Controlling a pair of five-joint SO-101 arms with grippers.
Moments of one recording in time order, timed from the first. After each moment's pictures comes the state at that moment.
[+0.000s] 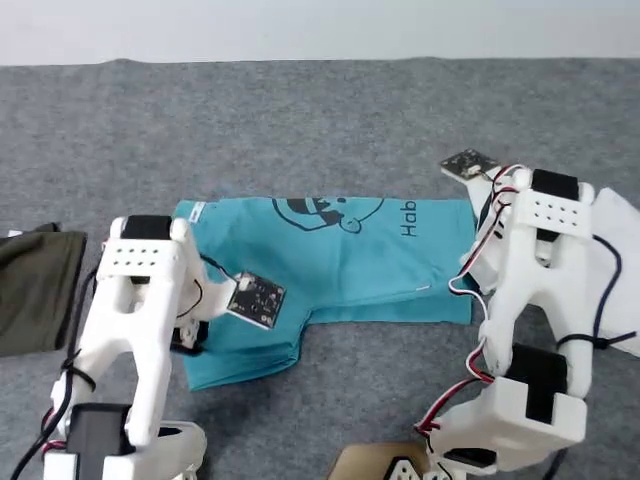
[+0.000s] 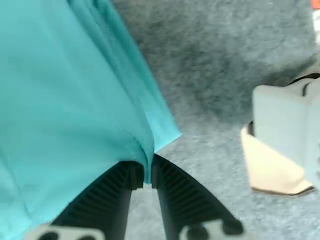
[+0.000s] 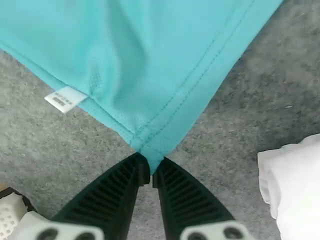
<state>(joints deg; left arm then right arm) -2.1 -10.9 33.9 98.8 -93.4 12.2 4.7 7.9 88.4 44.2</state>
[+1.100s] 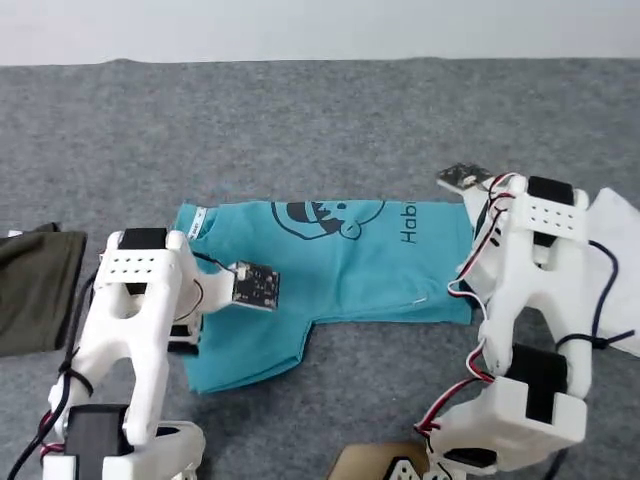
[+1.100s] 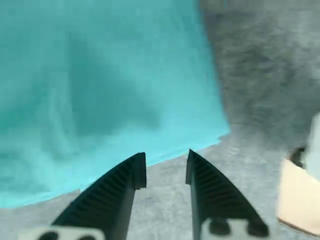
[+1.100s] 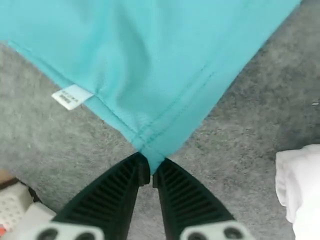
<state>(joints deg) -4.6 -11.2 38.6 82.3 -82.8 12.2 4.7 11.6 88.4 46.5</state>
